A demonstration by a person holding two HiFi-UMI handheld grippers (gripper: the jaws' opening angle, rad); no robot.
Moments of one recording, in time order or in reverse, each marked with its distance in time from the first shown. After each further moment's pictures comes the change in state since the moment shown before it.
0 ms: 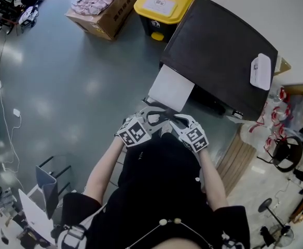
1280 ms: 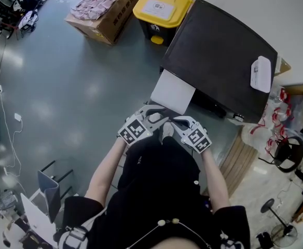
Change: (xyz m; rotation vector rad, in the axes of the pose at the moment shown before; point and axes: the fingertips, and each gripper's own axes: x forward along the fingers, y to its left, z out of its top) left arm 0.001 0.036 0.007 -0.118 -0.054 0.051; right arm -0.001 -0.003 0.018 -0.119 0.031 0.057
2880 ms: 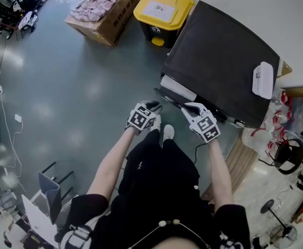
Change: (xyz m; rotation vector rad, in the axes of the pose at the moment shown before) left arm 0.040 0.091 -0.107 -0.344 0.310 0.192; right arm -0.011 -0.098 0.034 -0.005 0.008 -0.157
